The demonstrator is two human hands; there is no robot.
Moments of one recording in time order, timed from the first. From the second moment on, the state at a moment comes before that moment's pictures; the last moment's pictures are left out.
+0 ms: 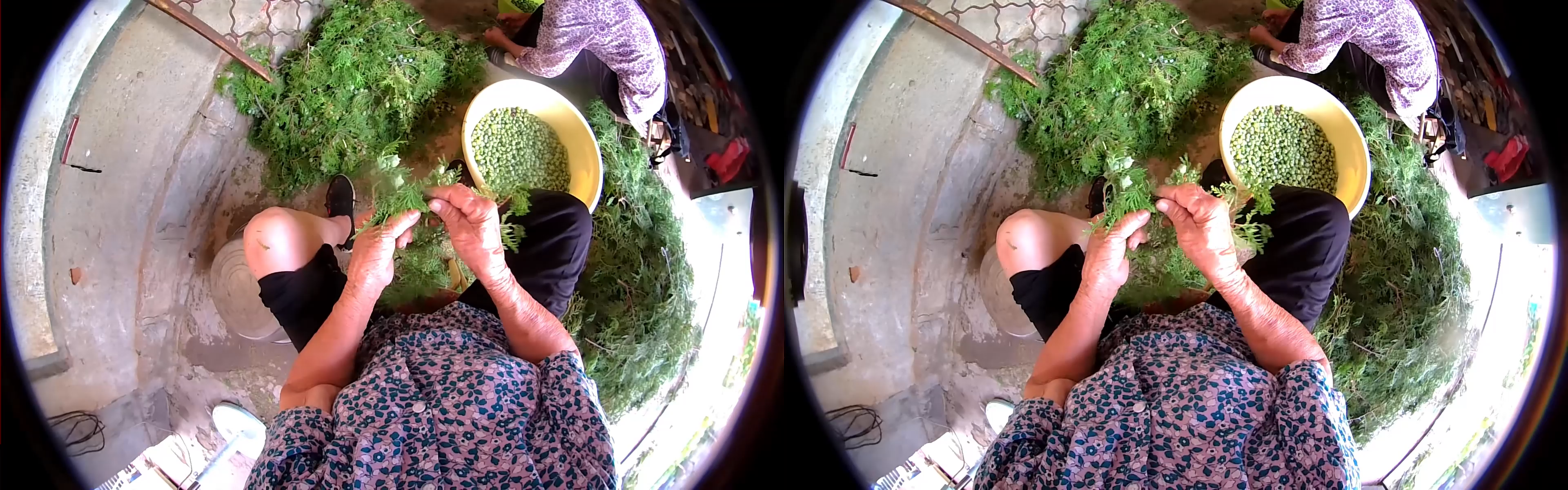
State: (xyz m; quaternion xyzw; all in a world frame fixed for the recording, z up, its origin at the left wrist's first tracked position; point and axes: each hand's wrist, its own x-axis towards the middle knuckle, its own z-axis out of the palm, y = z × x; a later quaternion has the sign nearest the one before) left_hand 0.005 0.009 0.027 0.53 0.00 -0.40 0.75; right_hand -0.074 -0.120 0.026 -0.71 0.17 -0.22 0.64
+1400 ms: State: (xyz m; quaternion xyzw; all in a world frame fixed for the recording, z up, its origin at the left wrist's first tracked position) left_hand -0.003 0.013 0.024 0.57 -0.18 -0.41 0.69; right_hand -0.077 -0.145 0.047 -0.50 0.23 -0.06 0.83
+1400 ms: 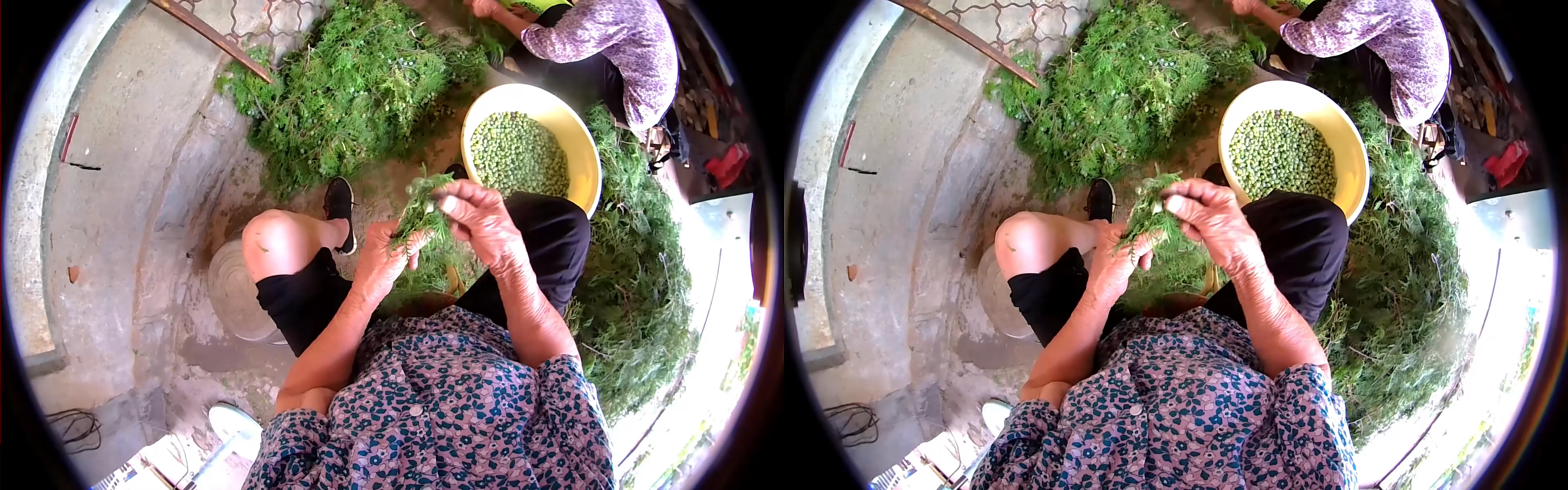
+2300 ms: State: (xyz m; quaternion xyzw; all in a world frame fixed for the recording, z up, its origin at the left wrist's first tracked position) left_hand -0.008 0.011 0.044 0.56 -0.10 -0.47 0.67; right_hand -0.083 -0.153 0.016 -0.30 0.25 -0.13 0.91
